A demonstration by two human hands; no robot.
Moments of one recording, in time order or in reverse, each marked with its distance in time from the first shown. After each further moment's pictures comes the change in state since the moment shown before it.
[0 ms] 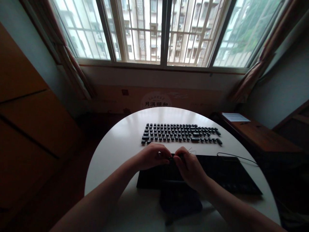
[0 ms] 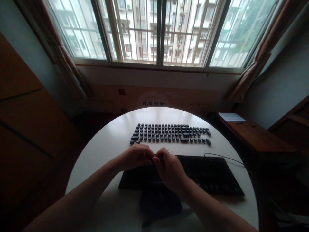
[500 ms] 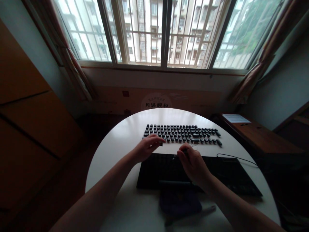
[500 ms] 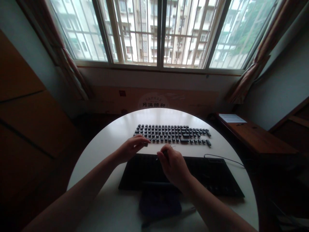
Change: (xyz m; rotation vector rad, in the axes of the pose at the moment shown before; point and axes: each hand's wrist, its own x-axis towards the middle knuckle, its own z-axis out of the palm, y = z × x) left_hand 0.001 -0.022 -0.016 0.067 0.262 -0.033; right_hand 0.008 0.002 -0.012 -0.041 0.033 0.065
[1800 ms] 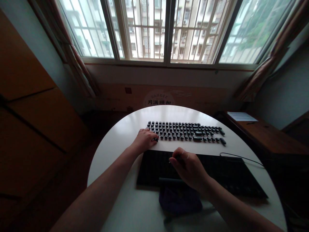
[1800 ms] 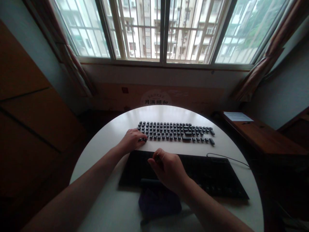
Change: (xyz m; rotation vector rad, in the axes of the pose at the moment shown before) left_hand 0.013 -0.048 -0.003 0.802 -0.120 -0.110; right_hand -0.008 -0.006 0.008 0.018 -0.124 -0.038
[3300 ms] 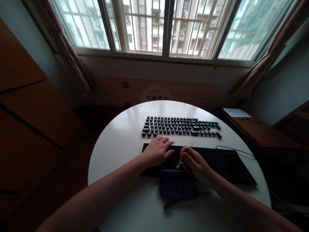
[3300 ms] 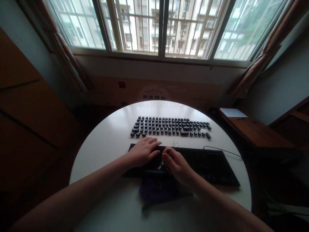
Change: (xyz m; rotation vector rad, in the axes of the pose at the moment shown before) left_hand -0.027 0.086 0.009 -0.174 -0.081 0.117; right_hand -0.031 0.024 -0.009 0.636 -0.174 0.333
